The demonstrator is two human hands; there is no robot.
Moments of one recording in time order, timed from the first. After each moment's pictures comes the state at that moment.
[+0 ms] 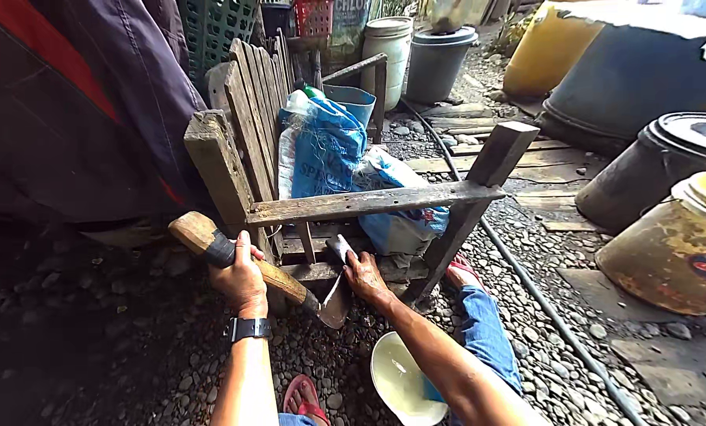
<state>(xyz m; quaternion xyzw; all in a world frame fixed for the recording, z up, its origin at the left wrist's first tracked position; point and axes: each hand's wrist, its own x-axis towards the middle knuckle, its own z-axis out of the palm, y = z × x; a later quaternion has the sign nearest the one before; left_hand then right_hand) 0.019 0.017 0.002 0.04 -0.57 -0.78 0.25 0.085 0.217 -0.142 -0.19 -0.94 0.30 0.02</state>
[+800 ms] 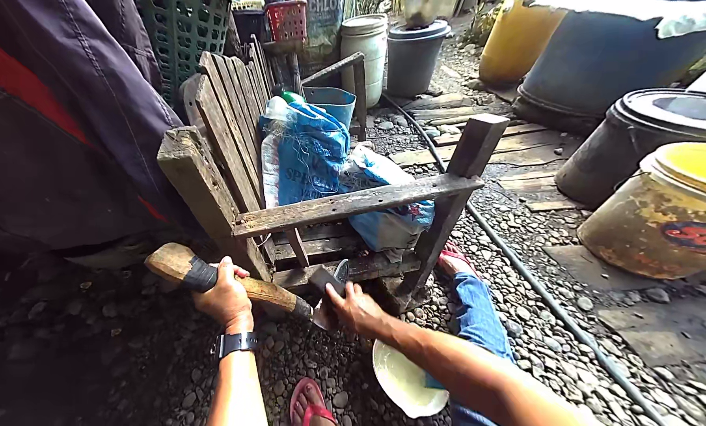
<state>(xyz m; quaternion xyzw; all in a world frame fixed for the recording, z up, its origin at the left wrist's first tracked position) 0.013 0.002 -0.017 0.04 -0.60 -0.76 0.26 0.129 0.177 -0.126 -0.09 -0.95 0.25 -0.16</state>
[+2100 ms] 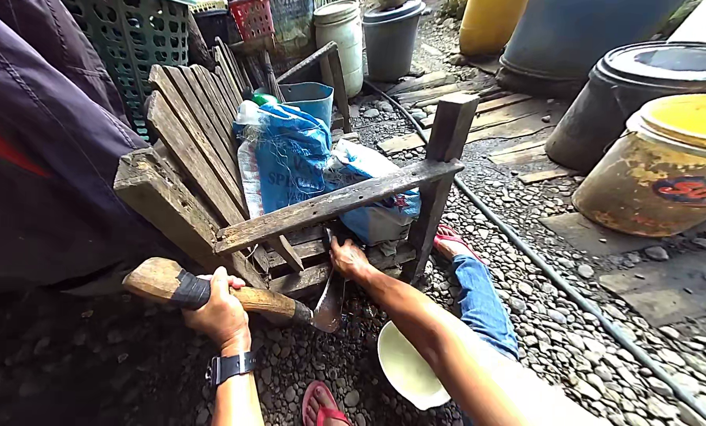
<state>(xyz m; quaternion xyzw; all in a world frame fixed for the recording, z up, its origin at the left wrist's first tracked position) 0.025 0.017 -0.002 -0.03 -0.61 -0.75 0.26 0.058 0.228 -0.108 -0.23 -0.92 0.29 -0.13</state>
